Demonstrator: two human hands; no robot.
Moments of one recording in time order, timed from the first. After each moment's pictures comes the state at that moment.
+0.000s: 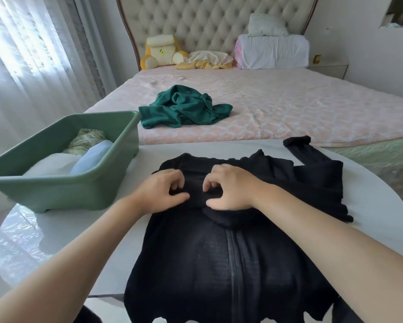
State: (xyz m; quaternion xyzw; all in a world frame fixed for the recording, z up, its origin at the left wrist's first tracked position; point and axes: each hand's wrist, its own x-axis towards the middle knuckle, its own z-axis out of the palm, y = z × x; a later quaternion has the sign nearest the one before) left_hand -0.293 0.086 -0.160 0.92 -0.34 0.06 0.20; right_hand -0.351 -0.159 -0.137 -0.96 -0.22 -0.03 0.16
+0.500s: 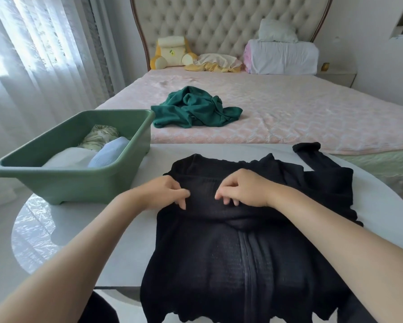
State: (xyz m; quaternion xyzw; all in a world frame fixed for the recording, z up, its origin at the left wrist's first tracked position) left_hand -0.309 0.107 -0.138 0.93 -0.20 -0.19 0.26; right_hand -0.361 -0.148 -0.120 -0.92 -0.13 0.12 0.34
